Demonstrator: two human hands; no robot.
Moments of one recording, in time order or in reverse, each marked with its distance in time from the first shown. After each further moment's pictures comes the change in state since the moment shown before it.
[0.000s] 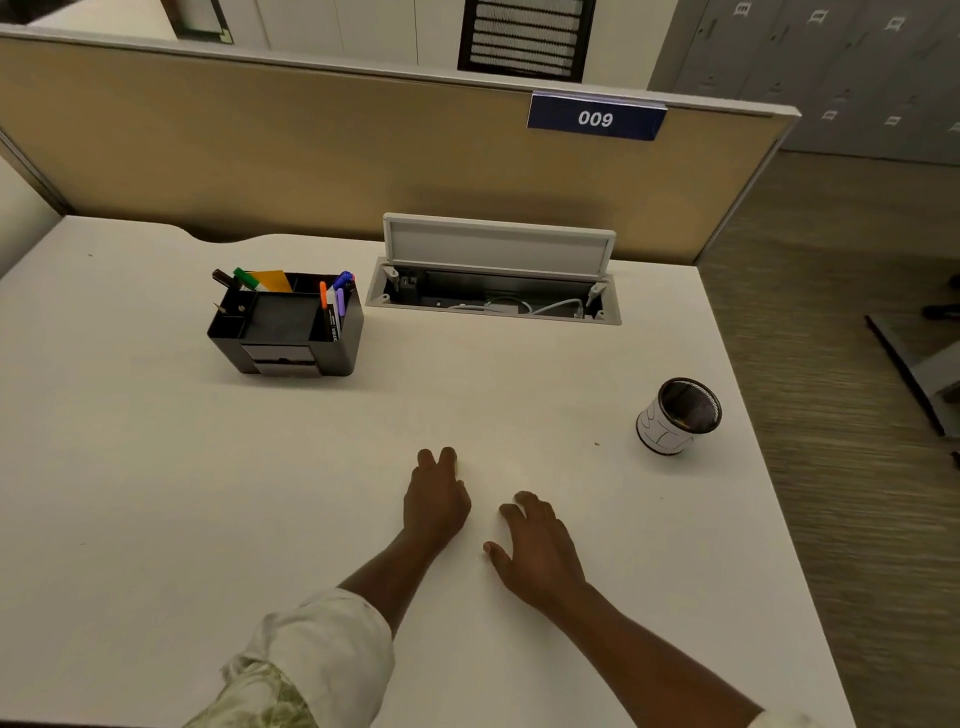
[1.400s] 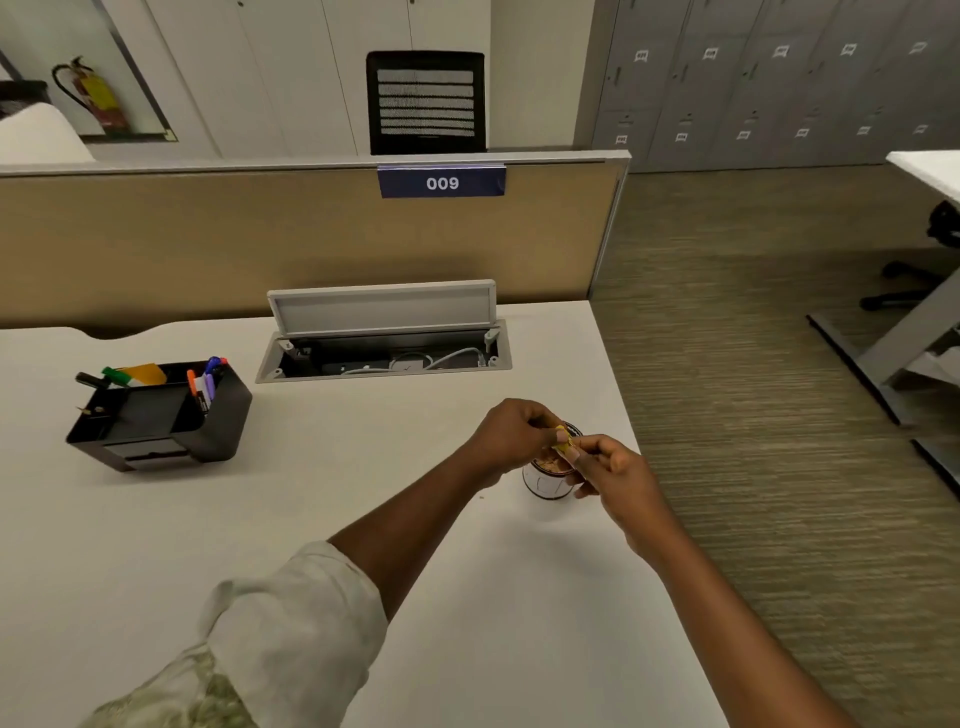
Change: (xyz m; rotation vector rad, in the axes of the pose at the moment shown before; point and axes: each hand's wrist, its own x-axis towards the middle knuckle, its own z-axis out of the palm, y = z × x) left_hand 0.028 0.307 -0.008 -0.532 -0.421 0.296; right_hand 0.008 0.203 -0.207 1.191 0.281 0.186
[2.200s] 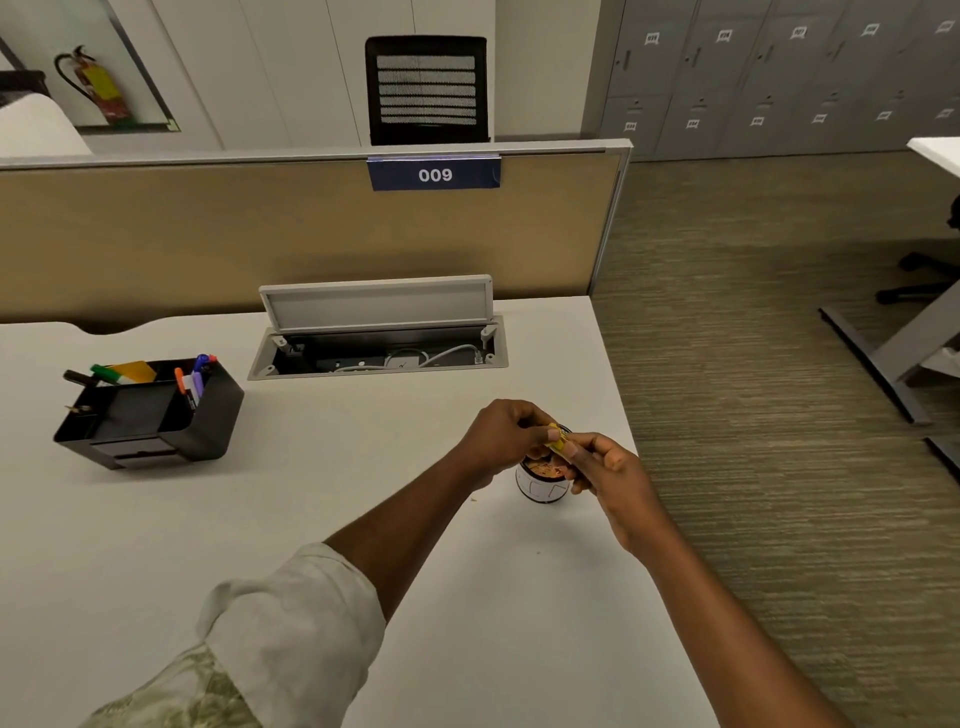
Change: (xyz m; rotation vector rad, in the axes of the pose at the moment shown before) left_hand 0.023 -0.015 0.005 -0.039 0.019 -0.003; right_hand 0.027 0.020 -0.011 0.139 -0.039 0.040
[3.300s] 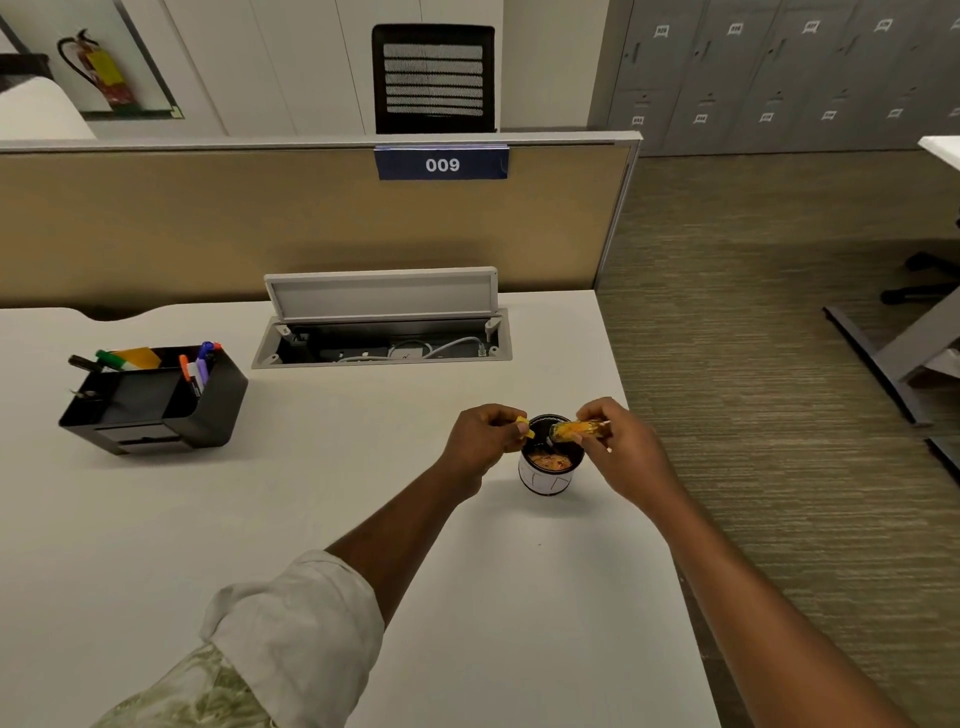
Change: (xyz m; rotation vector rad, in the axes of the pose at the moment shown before) left_hand -0.009 -0.030 -0.005 -0.393 0.182 -0.140; right_hand 0.022 -0.020 -0.016 -0.780 0.073 -0.270
